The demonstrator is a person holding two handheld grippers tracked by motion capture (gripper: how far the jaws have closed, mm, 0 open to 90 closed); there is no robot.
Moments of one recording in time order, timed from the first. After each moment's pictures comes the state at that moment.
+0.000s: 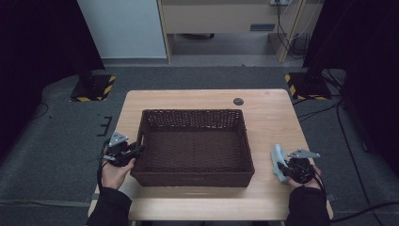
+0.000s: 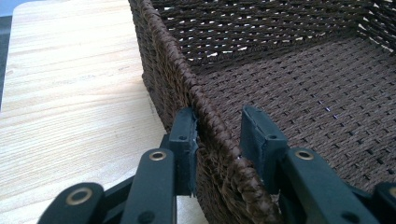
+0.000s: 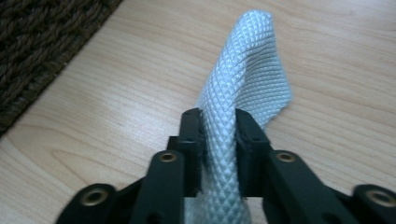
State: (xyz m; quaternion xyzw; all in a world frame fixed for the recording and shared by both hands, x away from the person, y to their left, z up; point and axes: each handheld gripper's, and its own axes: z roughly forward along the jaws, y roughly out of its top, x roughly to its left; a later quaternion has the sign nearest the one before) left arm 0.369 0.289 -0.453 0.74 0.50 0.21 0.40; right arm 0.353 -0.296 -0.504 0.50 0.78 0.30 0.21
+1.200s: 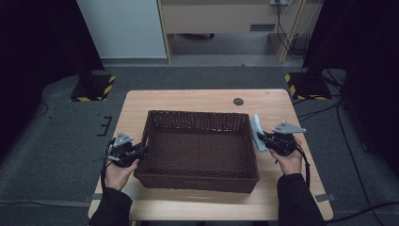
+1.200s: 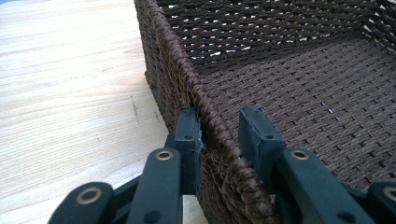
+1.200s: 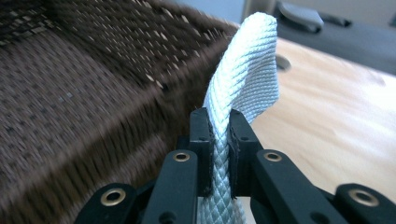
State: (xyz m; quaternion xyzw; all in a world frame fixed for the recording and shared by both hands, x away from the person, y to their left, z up) left arm 0.367 0.275 -0.452 0.74 0.49 0.21 0.40; right arm 0.421 -0.247 -0.458 0.38 0.78 0.44 0.24
